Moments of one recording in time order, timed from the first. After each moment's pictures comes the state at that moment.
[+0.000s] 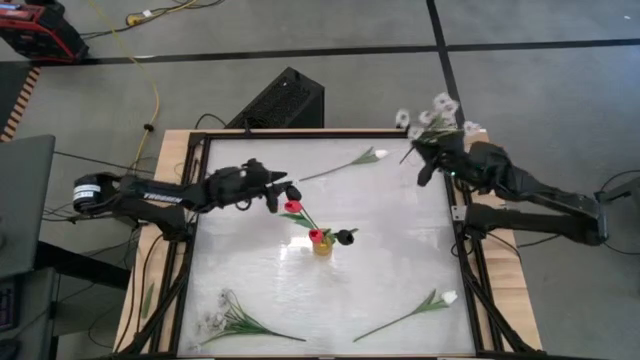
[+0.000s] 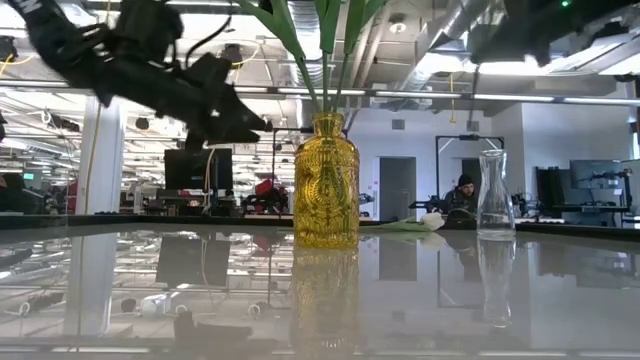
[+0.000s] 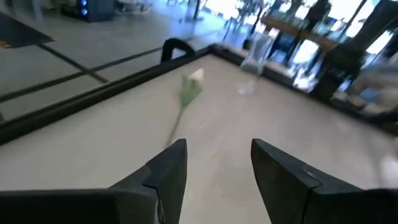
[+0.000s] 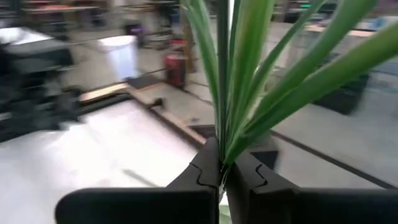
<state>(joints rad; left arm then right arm) 0.28 1.21 0.33 0.71 -0.16 -0.30 -0.35 0.56 0.66 -0.28 0.40 0.08</state>
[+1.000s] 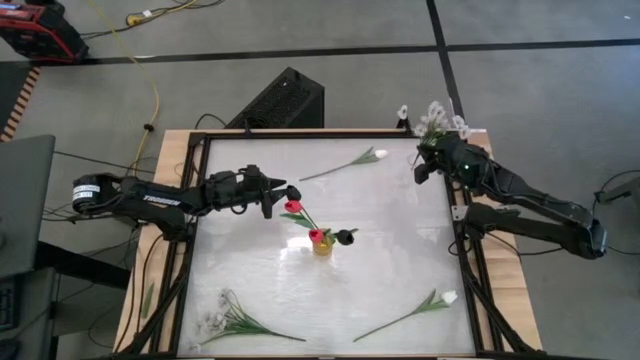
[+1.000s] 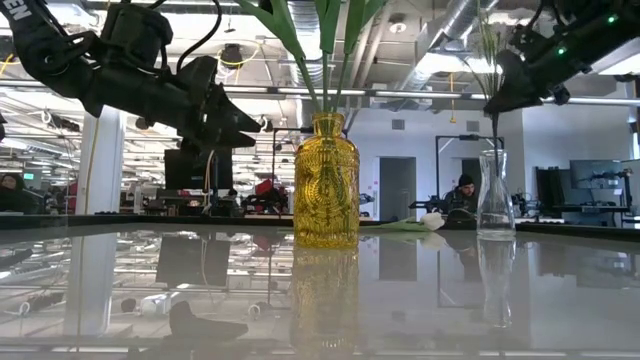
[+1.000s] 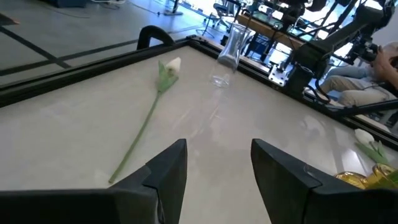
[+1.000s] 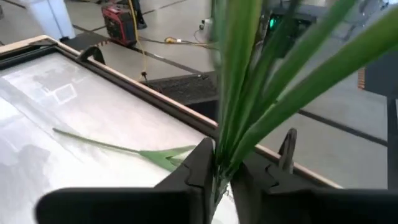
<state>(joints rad) 0.28 1.21 0.28 0.77 -0.07 -0.36 -0.52 0.55 0.54 -0.36 0.41 0.15</state>
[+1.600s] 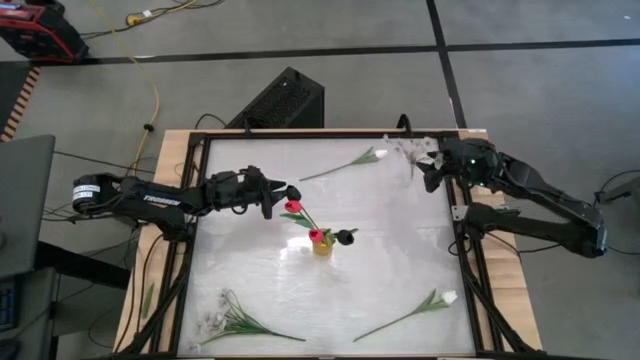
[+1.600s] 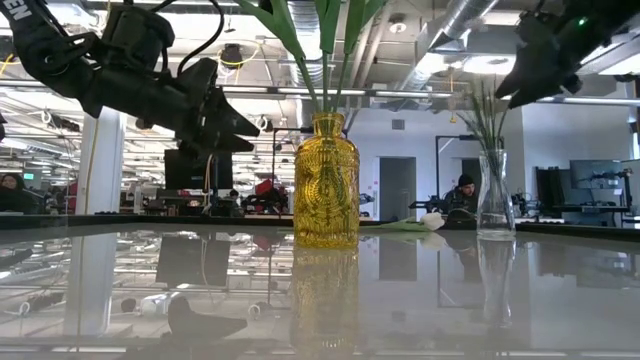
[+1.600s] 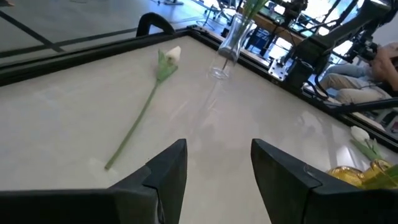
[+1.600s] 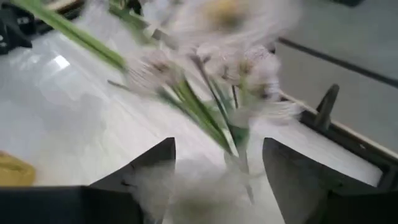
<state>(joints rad) 0.28 1.21 0.28 0.73 -0.05 -0.41 -0.52 0.59 0.76 -0.76 0.21 0.25</state>
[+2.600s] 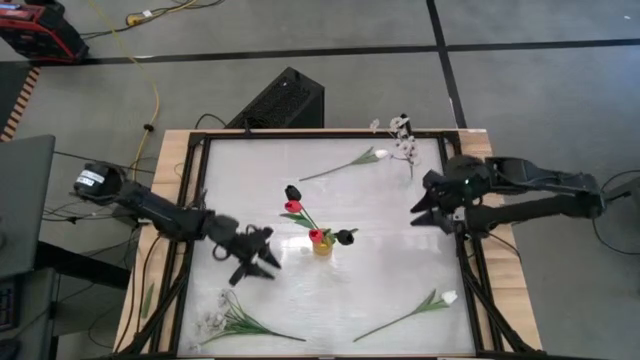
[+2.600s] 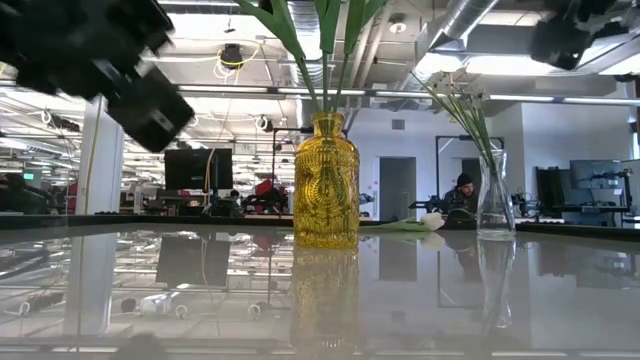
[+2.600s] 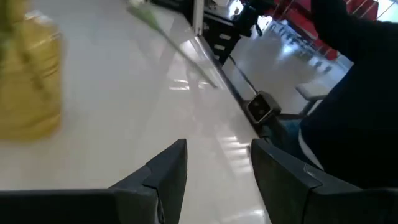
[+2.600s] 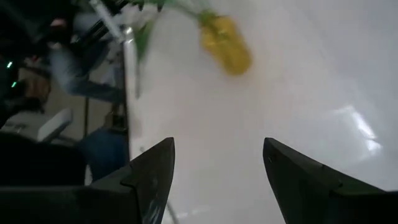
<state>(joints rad) -0.32 1.21 0.31 0.64 0.21 -0.40 -0.03 0.75 0.92 -0.86 -0.27 0.52</state>
